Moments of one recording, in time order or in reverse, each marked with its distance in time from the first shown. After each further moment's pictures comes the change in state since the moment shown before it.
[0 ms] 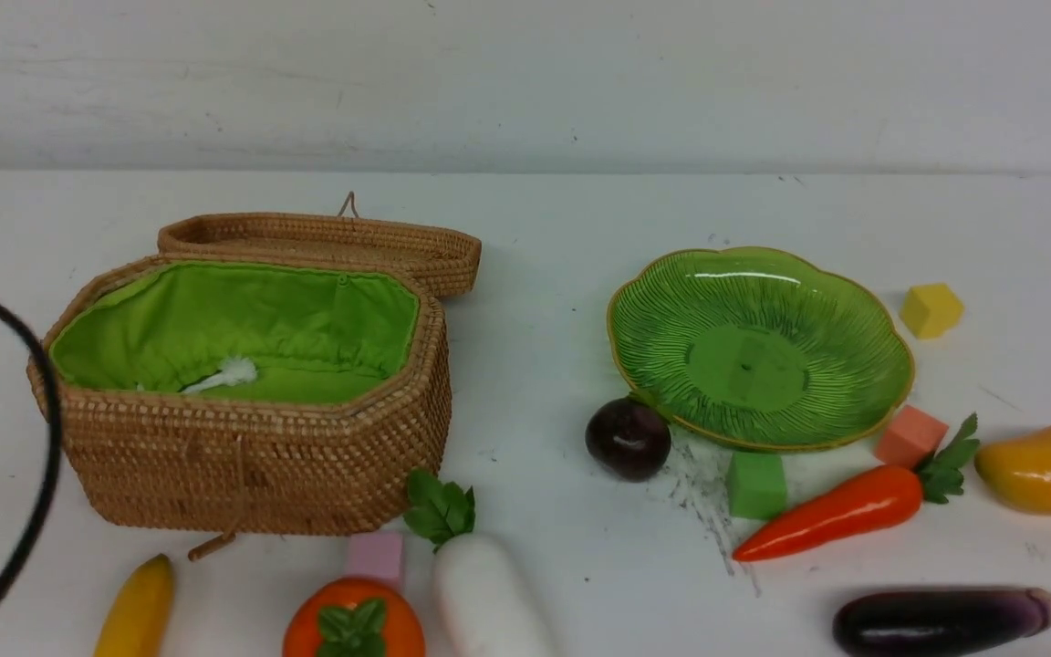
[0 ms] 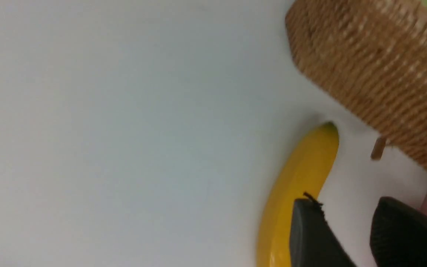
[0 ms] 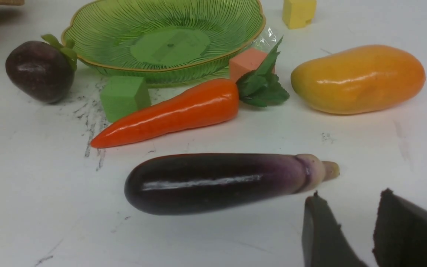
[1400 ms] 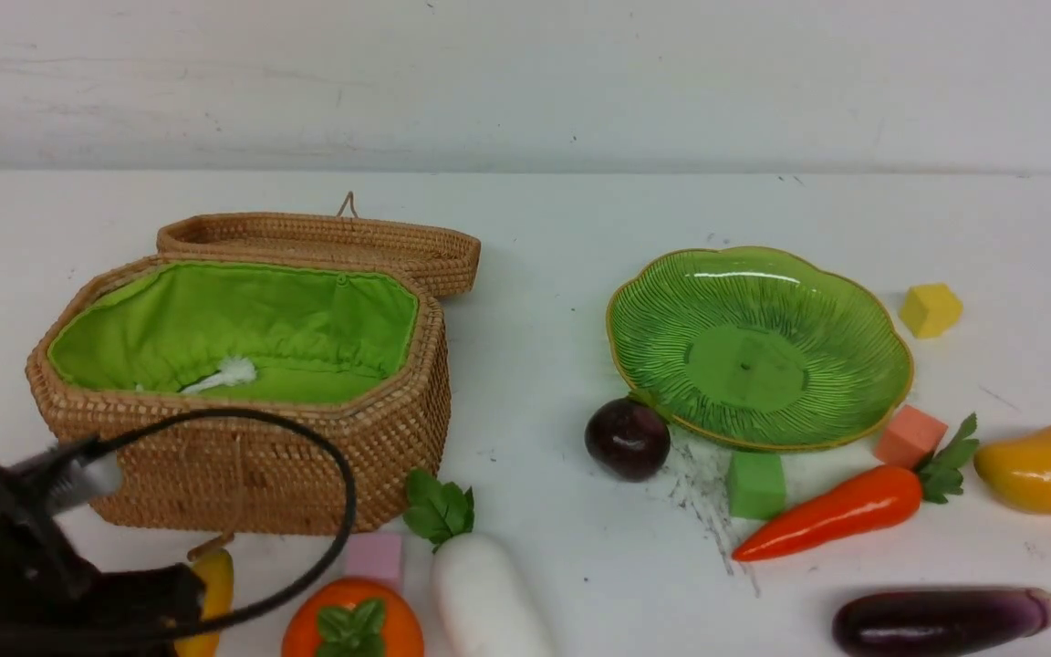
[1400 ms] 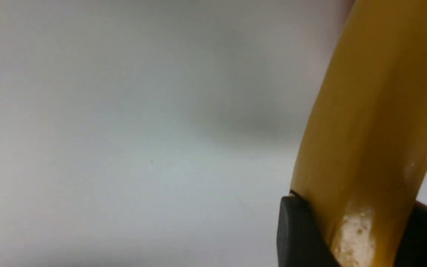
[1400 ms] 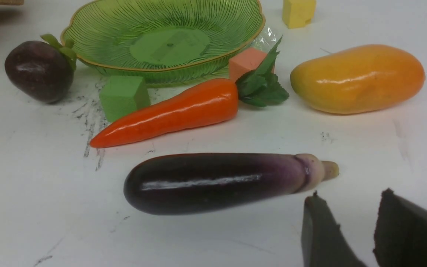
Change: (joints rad) right arm 0.000 0.000 0.000 0.000 0.000 0.000; left arm 0.000 0.338 -0.048 -0.516 0.213 0.675
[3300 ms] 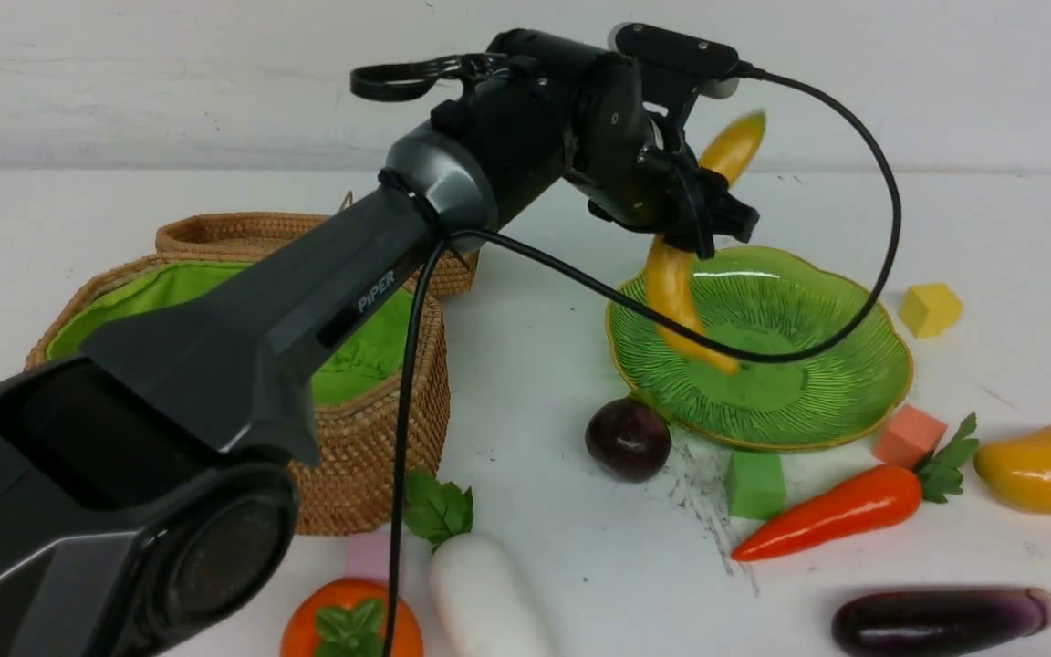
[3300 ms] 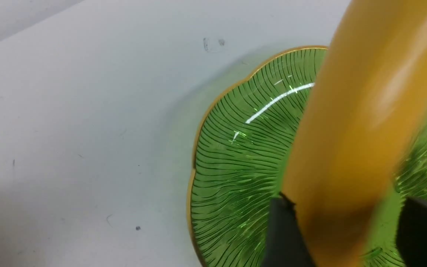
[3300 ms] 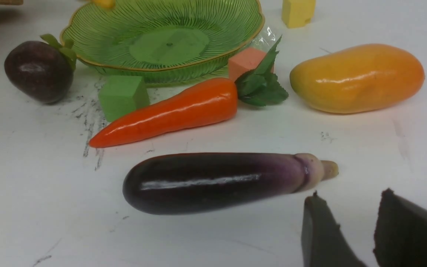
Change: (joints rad) right arm 0.000 0.000 0.000 0.001 0.000 0.000; left arm -0.588 1.142 -1.667 0.386 -0.300 0.041
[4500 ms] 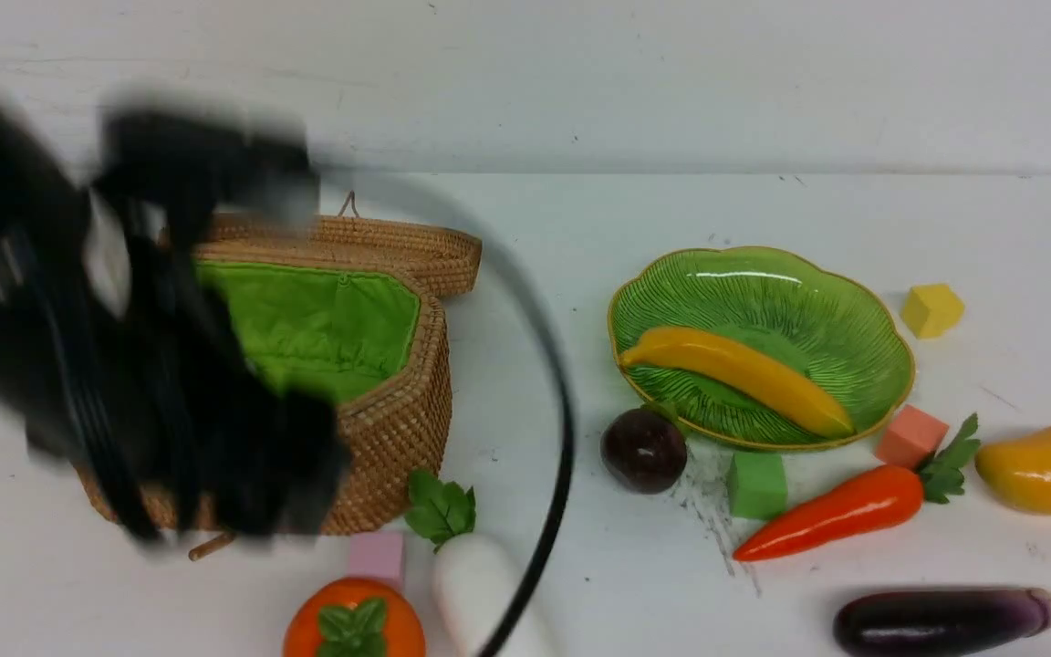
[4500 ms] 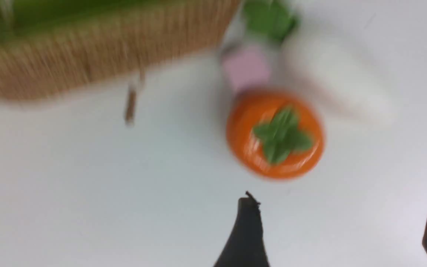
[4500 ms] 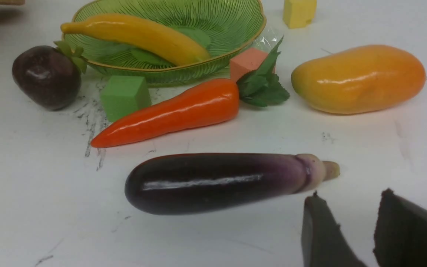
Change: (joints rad) right arm 0.000 0.000 0.000 0.000 0.000 0.000; left arm 0.001 -1.122 1.292 0.083 0.357 -0.290
